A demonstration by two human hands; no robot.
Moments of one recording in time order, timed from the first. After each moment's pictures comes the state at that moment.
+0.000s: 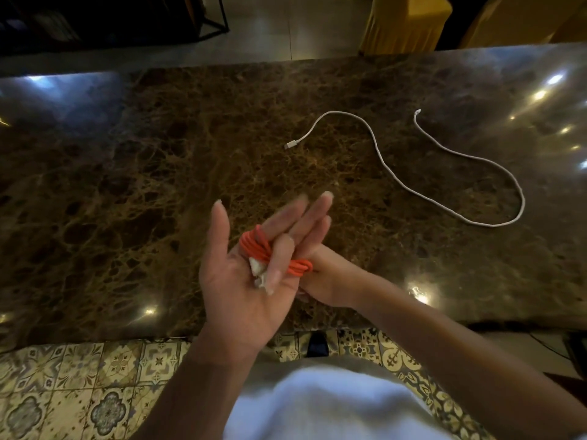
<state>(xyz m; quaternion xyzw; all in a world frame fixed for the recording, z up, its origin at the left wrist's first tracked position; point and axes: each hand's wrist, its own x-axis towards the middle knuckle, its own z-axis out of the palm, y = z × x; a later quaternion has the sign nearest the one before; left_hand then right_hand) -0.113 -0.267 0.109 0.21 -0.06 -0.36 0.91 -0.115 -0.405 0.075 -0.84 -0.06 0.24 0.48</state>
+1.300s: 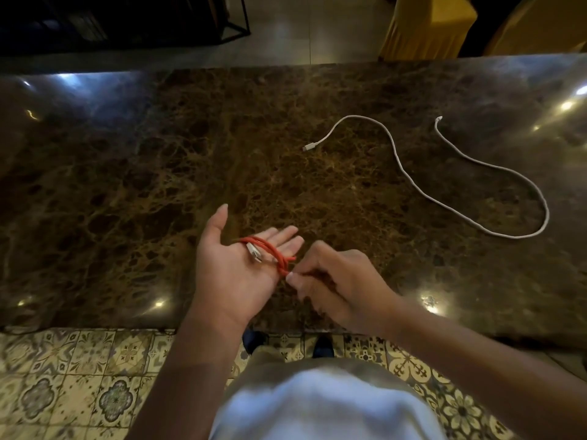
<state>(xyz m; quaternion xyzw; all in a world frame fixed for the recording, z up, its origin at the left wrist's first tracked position) -0.088 -0.236 0.112 0.24 0.27 -0.30 0.88 -0.148 -0.413 0.081 -0.83 -0.25 -0.04 0.49</state>
